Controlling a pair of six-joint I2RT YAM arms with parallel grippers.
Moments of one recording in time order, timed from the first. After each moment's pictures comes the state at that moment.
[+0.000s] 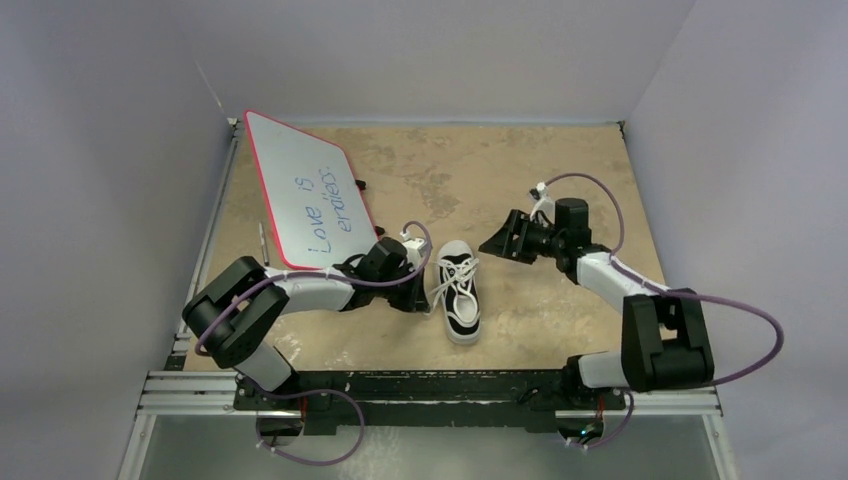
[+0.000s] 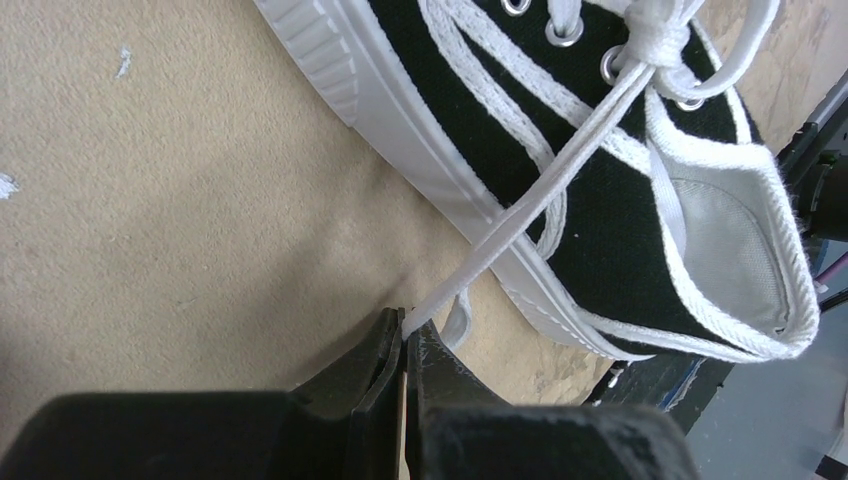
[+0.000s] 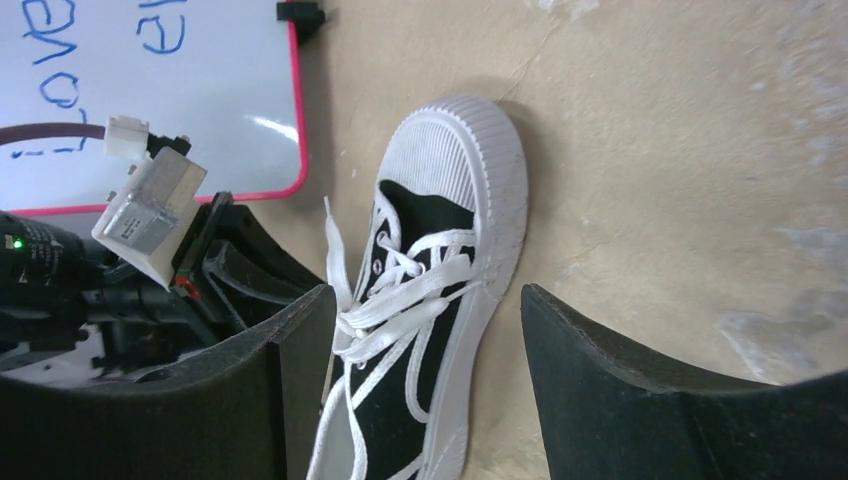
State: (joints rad) left arm -0.78 1.58 0.64 0.12 0.33 -0.52; right arm 0.13 1.34 0.64 0.00 -0.66 0.49
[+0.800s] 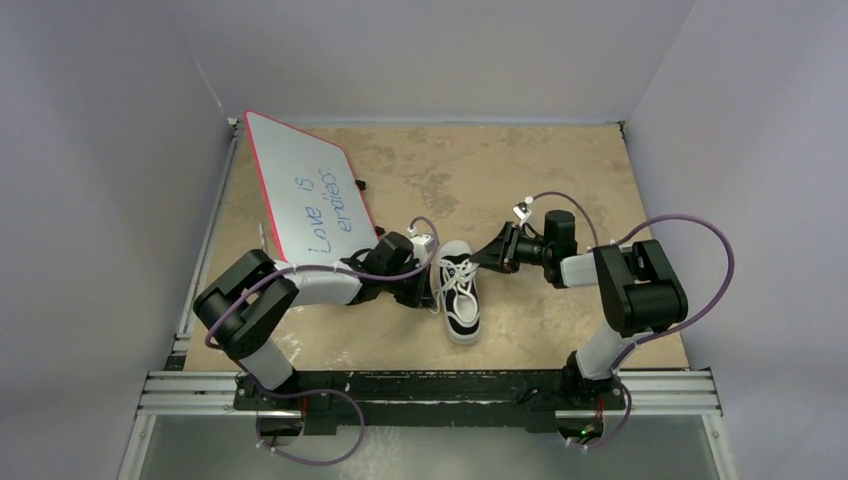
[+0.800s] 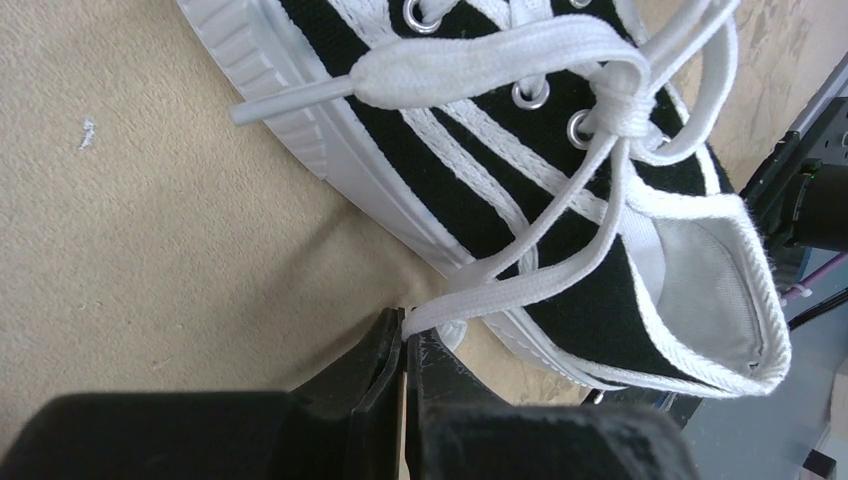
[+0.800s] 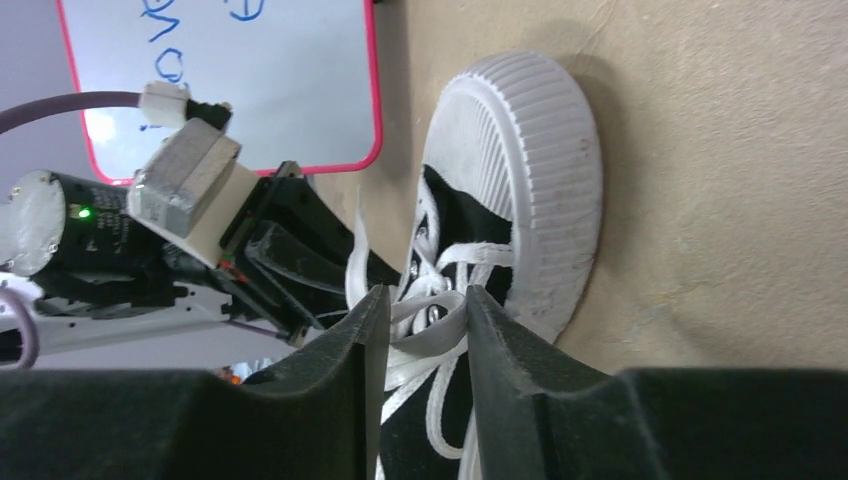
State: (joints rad) left arm -0.79 1.63 0.71 0.11 0.35 -0.51; right arm 0.13 1.68 0.53 0.56 -0.95 0.82
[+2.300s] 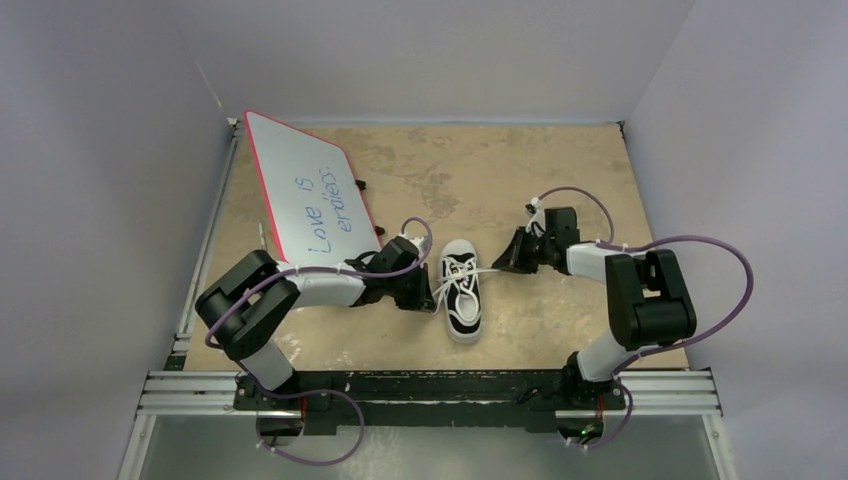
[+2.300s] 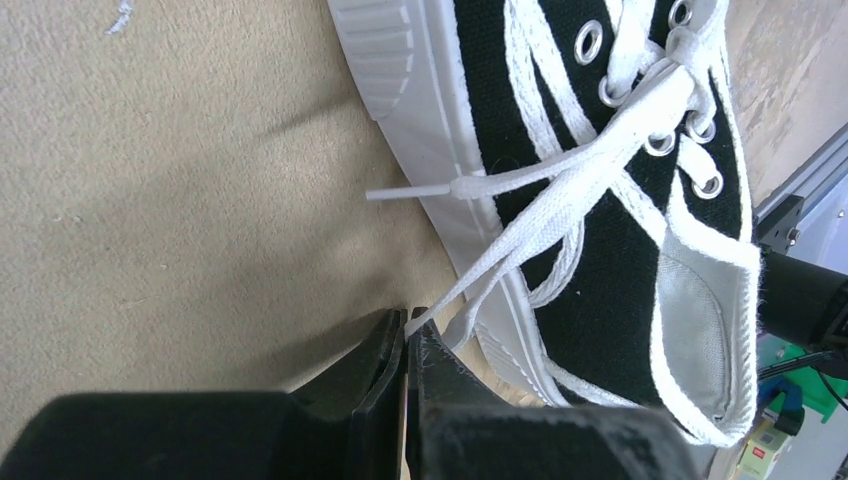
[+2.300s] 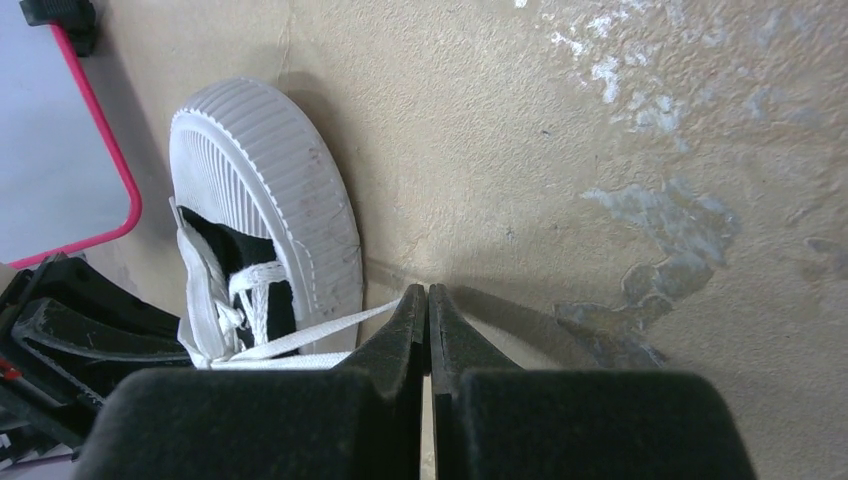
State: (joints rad) left arm -0.81 1.65 0.73 0.01 0.26 -0.76; right arm 0.11 1.60 0.65 0.00 -0.54 0.46
